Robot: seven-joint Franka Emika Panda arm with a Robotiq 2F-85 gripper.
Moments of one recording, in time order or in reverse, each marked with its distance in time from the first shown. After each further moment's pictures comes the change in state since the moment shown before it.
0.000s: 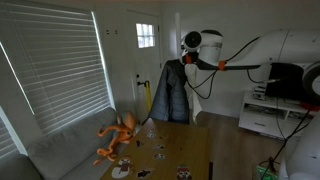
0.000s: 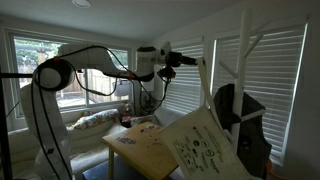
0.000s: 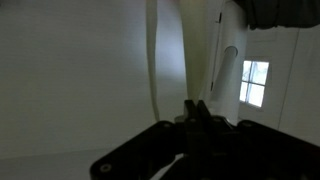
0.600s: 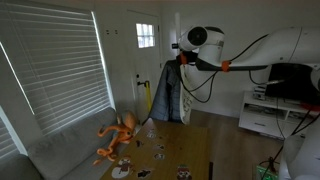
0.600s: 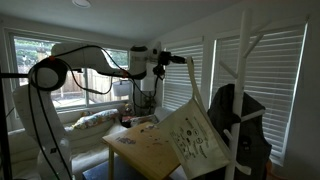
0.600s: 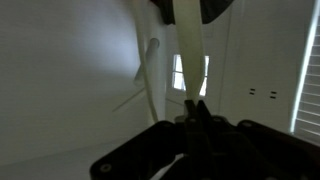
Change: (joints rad) arm 0.096 -0.065 0.030 -0.050 0.042 0.117 -0.033
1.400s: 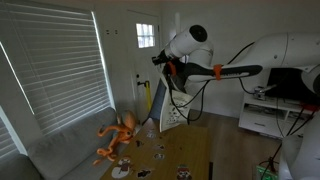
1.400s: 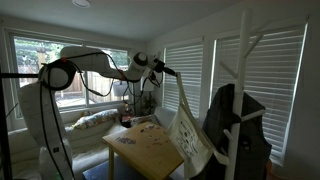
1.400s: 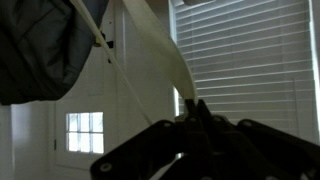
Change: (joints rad) arm 0.079 0.054 0.035 -0.051 0.542 0.299 -0.367
